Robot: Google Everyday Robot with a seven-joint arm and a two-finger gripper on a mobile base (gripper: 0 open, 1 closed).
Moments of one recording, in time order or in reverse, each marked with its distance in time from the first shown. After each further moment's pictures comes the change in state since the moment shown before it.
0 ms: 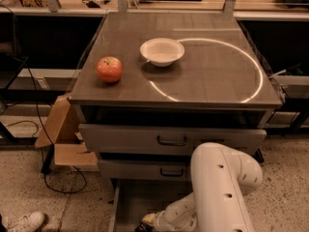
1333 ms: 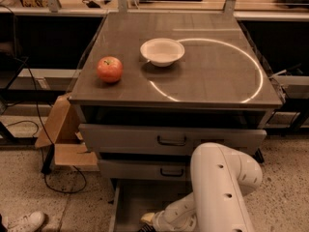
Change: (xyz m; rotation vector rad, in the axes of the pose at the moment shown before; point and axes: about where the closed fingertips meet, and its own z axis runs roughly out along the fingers) arm 0.000 0.000 0.000 0.000 0.000 0.000
